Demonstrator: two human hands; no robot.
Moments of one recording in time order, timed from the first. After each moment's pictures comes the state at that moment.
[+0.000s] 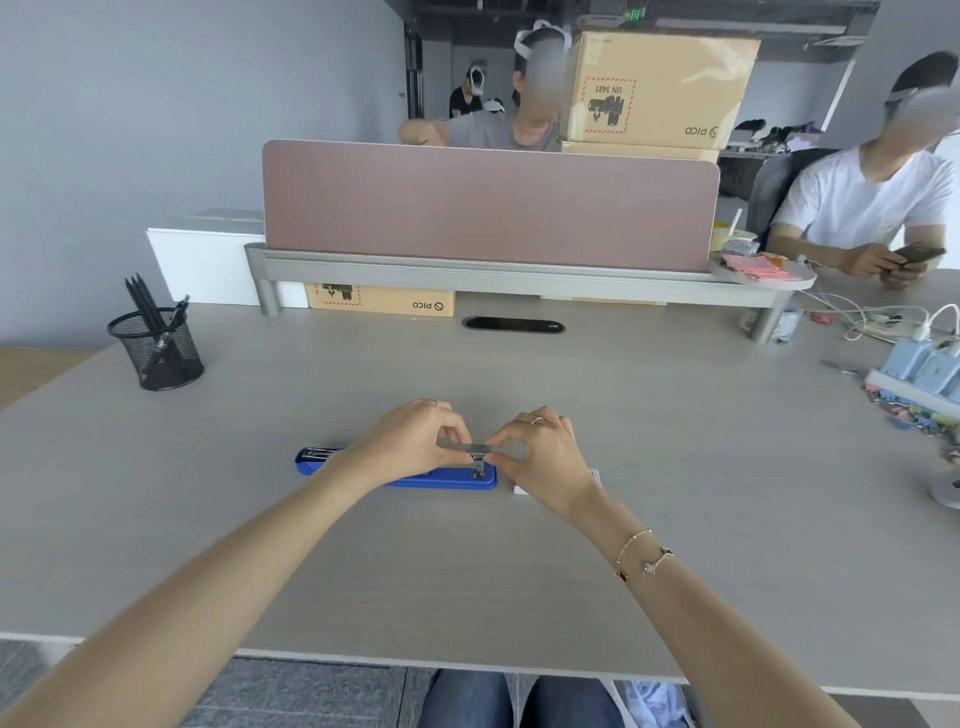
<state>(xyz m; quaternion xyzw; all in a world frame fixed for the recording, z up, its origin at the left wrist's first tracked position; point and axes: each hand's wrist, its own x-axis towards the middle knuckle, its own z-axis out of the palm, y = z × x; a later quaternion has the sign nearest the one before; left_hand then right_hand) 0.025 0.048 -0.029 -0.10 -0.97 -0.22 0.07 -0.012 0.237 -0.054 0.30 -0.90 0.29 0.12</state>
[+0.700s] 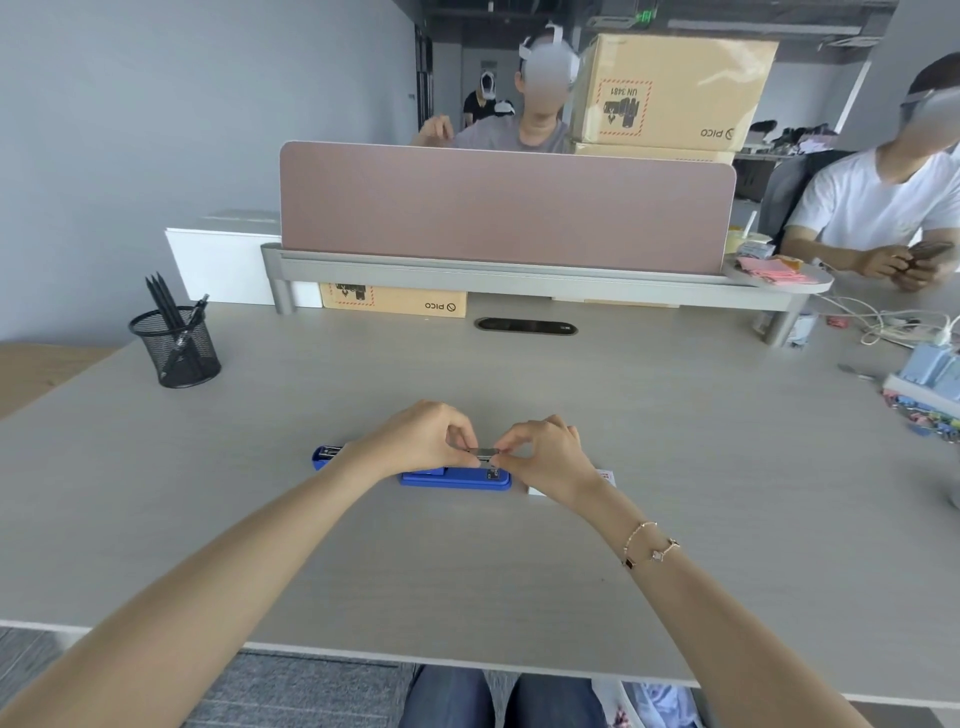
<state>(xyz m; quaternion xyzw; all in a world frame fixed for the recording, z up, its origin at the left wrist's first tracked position) 0.013 0.036 -0.034 -0.07 -0.96 -0.26 0.01 -0.013 0.227 -0.050 0.25 -0.91 0.34 0.00</state>
